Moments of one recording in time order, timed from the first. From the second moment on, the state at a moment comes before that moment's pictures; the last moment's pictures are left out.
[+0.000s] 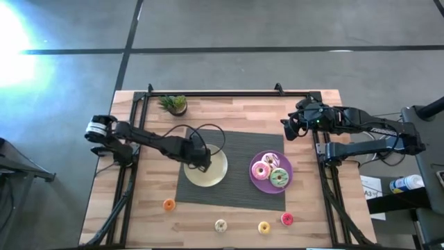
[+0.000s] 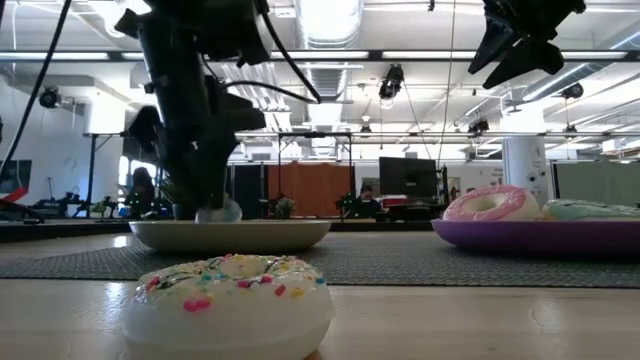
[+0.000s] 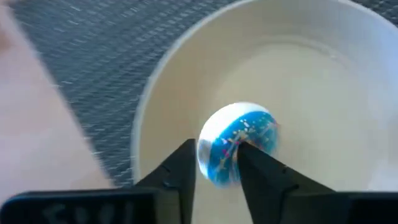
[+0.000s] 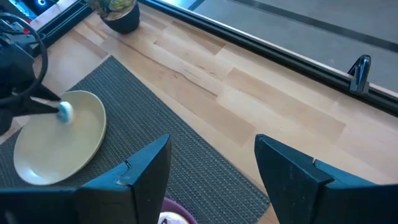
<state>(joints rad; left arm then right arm) -0.11 1.61 1.02 -0.73 -0.29 -1.06 -0.16 0.83 0.94 -0.86 0.37 0.65</state>
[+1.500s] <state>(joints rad) -0.69 1.43 0.70 -0.48 0.05 -1.35 -0.16 0.83 0.94 -0.85 0.36 0.60</state>
